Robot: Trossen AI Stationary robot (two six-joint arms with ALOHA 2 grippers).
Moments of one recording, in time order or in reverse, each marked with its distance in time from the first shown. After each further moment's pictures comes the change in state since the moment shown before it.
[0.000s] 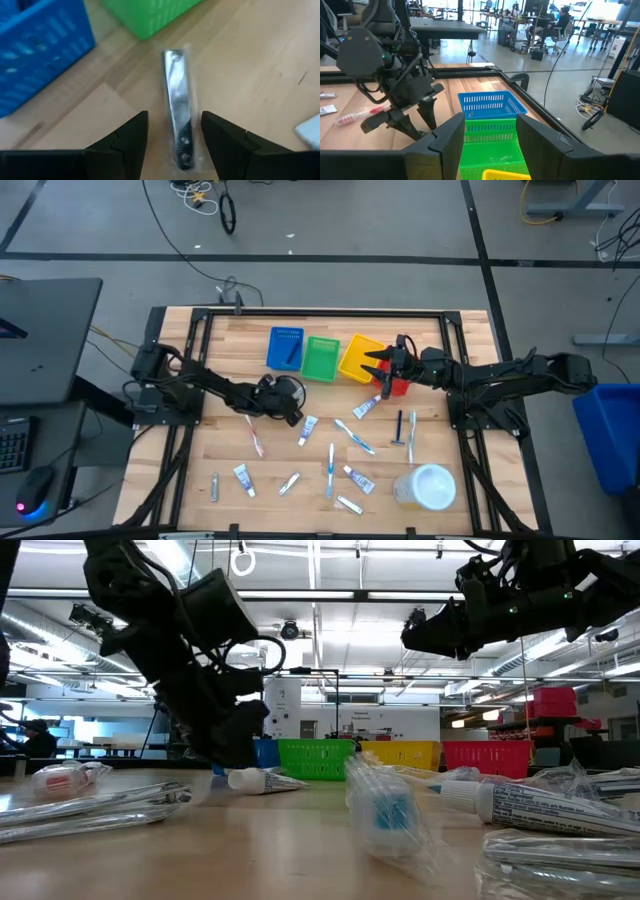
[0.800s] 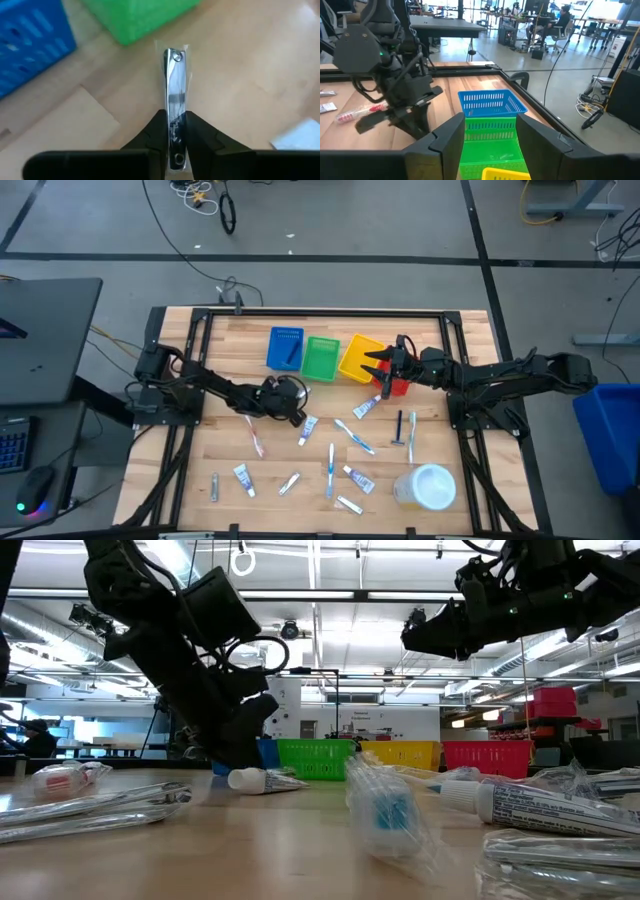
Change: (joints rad) left arm -0.029 0.009 0.004 0.062 0.028 -0.049; right arm 0.000 0.000 0.000 -0.006 0.000 -0.003
